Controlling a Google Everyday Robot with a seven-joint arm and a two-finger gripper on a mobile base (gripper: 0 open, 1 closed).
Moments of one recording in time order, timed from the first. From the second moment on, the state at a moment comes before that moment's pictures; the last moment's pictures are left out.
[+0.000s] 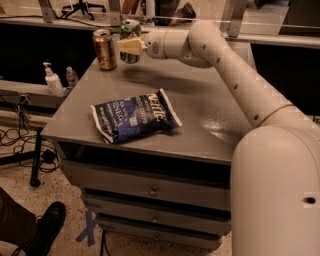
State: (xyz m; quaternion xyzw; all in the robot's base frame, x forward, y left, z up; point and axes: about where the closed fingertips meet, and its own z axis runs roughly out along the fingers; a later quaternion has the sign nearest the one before) arm 0.817 0.092 0.919 -0.35 0.67 0.39 0.53
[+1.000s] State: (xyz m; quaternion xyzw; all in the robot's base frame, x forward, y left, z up) arm 0.820 0.115 0.892 -0.39 0.67 0.37 0.51
